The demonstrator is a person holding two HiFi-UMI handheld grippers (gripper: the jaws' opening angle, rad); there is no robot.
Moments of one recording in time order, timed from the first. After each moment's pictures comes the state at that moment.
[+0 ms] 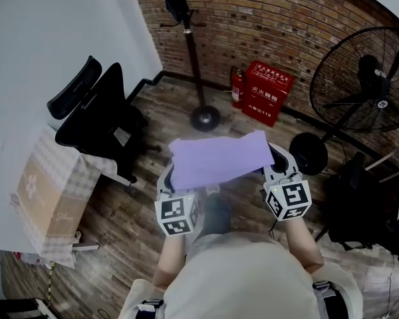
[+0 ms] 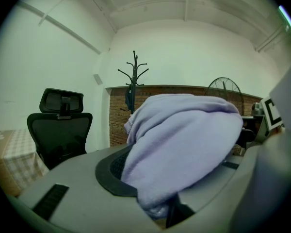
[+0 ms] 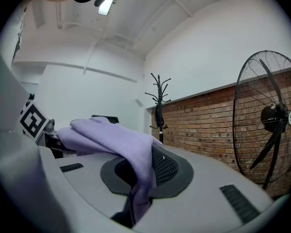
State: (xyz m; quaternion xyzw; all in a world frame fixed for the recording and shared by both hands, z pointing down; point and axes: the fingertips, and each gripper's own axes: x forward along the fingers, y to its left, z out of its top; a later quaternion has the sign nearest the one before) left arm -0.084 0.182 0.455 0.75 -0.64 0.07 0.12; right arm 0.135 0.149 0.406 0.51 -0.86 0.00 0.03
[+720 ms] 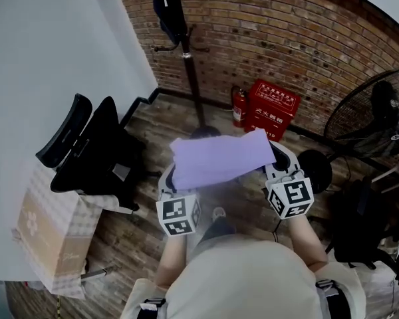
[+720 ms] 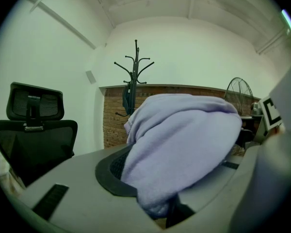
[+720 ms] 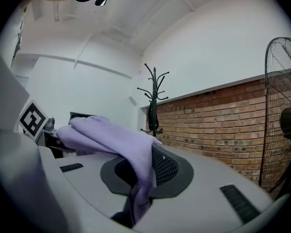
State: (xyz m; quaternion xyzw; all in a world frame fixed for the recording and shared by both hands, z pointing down) left arm -0.116 -0.013 0.437 0.77 -0.63 0.06 0.10; right arm 0.102 -0.038 0.387 0.52 -0.85 -0.01 0.03
